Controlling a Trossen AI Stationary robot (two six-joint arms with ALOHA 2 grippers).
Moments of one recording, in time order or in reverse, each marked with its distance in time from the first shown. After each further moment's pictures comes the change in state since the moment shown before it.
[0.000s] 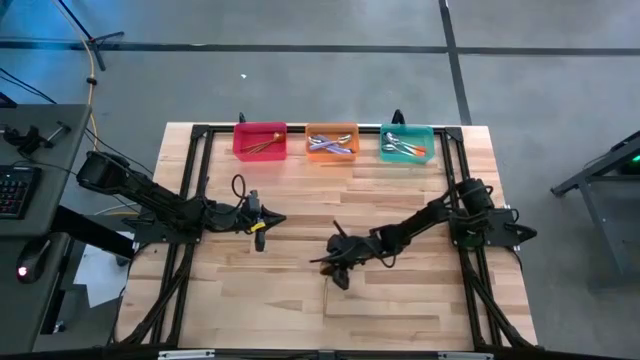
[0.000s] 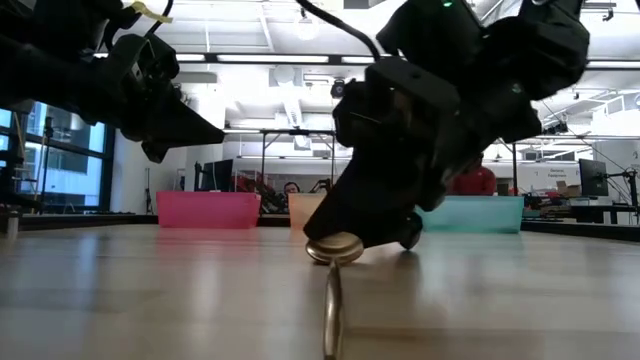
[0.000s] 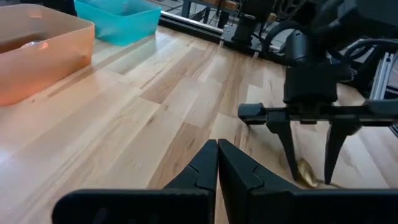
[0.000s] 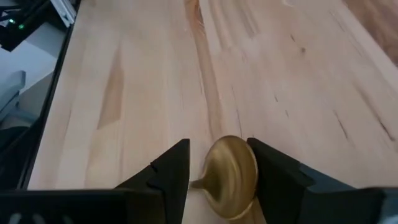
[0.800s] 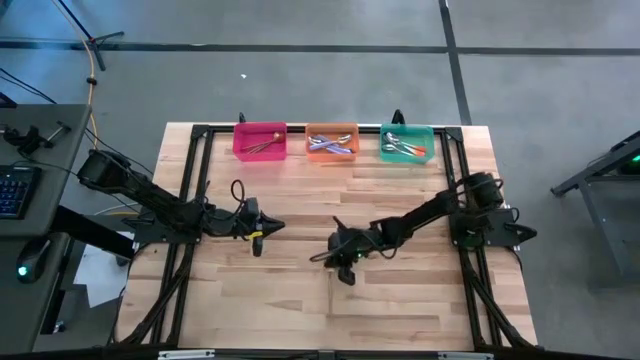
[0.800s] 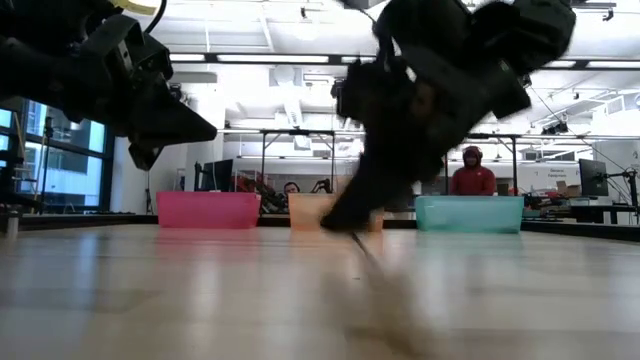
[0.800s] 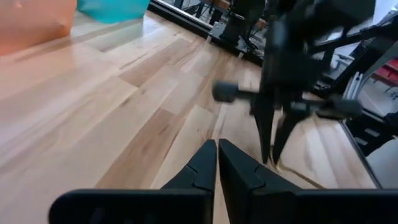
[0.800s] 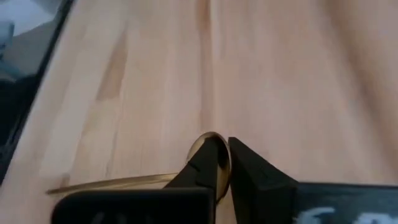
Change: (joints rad) left arm -0.076 0.000 0.000 -0.006 -0.023 -0.180; right arm -0.054 -0.086 0.020 -0.170 -0.069 -0.213
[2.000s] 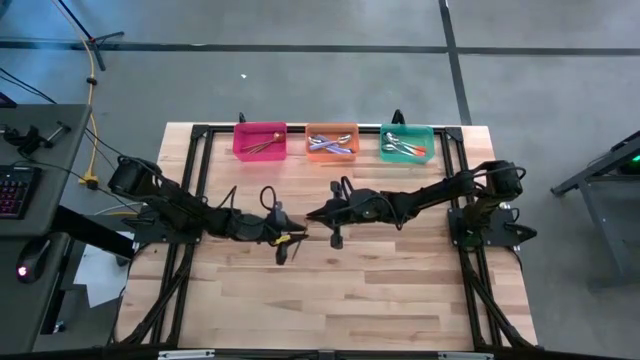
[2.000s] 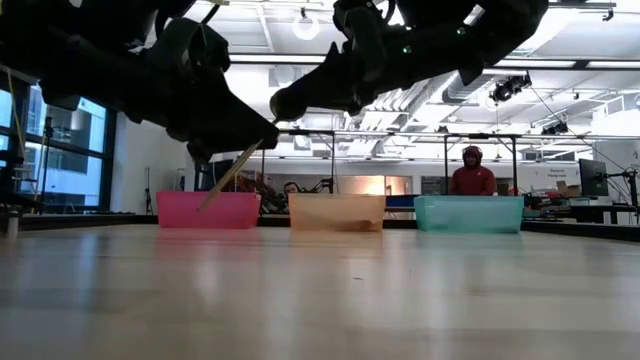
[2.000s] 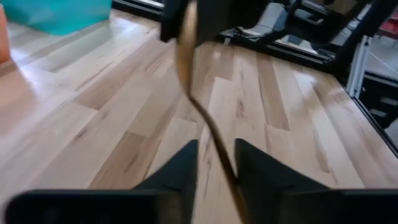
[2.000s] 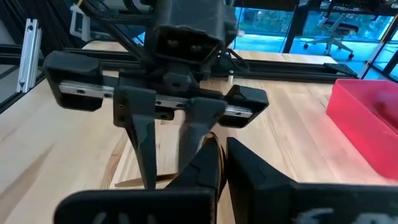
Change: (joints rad) left arm 0.043 0.335 0.249 0.053 0.092 0.169; right arm -0.163 -0.184 0.005 0.230 0.161 -0.484
